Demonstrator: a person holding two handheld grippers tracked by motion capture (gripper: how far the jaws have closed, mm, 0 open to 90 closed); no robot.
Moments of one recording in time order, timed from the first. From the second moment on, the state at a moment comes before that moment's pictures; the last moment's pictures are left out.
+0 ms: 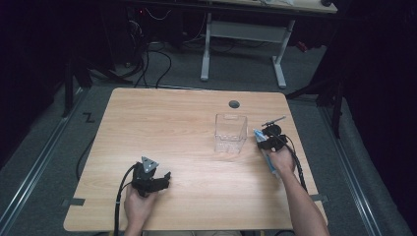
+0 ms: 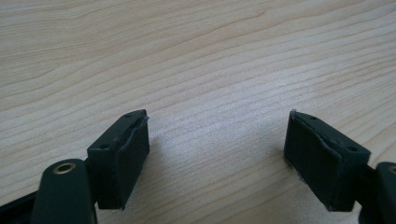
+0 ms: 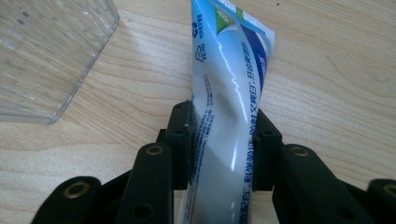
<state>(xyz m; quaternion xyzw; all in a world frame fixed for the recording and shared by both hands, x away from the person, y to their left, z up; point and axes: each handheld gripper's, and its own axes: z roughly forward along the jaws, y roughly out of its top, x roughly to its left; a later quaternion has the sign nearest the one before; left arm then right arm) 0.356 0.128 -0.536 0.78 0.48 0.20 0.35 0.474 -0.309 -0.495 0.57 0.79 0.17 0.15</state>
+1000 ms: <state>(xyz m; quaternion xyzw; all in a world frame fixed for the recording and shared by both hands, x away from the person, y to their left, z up) 0.356 0.128 -0.536 0.78 0.48 0.20 0.35 0.446 -0.317 -0.473 0.55 0.79 0.25 0.13</state>
